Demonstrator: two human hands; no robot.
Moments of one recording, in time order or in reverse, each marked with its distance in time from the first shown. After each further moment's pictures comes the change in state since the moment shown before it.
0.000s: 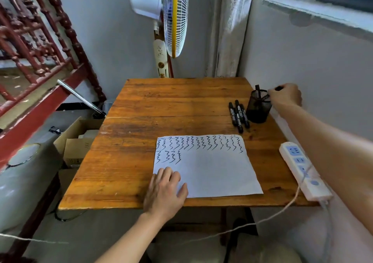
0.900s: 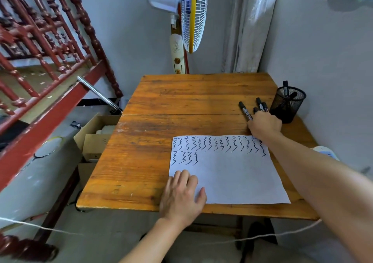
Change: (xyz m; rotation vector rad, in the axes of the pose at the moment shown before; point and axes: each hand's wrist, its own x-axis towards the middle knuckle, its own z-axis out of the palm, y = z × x) left_hand -0.001 -0.001 0.004 0.045 0.014 -0.015; right_hand -0.061 0.018 0.109 -0.712 -0.244 -0.373
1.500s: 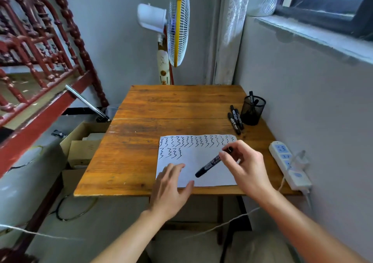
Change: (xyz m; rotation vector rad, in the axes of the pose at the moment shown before) left_hand -0.026 0.024 -0.045 -0.452 -0.002 -0.062; right_hand -0.242 0.023 -0.096 0.978 0.098 -0.381
